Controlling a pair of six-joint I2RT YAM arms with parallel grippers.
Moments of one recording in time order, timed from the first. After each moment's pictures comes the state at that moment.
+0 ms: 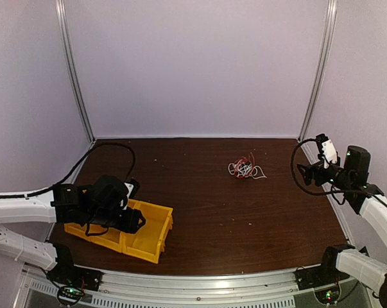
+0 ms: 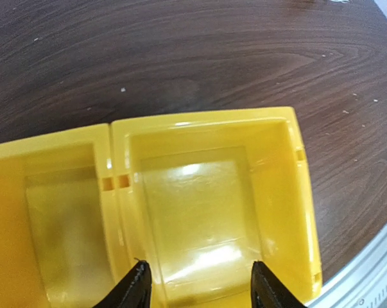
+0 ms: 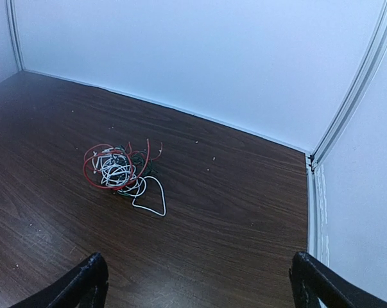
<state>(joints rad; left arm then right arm) -1.00 1.08 0.68 -0.53 -0.18 -0.60 -0.07 0.79 0.56 -0.10 -0.33 -0.26</state>
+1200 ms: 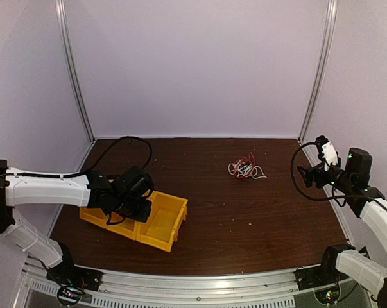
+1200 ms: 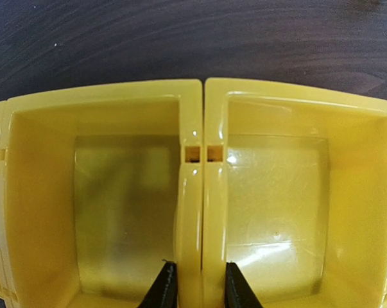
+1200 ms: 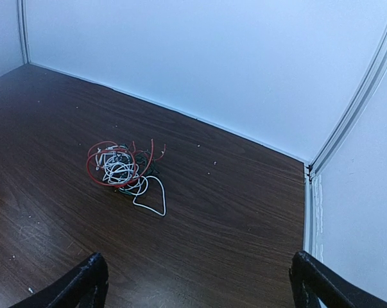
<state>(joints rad) -0.95 1.39 0.86 -0.58 -0.31 -0.60 -0.07 0.74 0.54 -0.10 -0.36 -0.32</state>
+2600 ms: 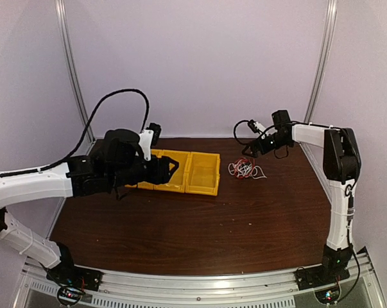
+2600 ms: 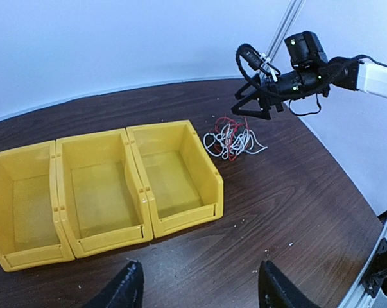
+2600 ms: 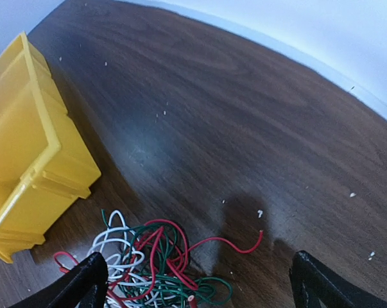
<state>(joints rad) -0.96 1.32 1.04 -0.15 -0.25 -0.43 0.15 2.18 1.74 -0.42 -0.55 -0.30</state>
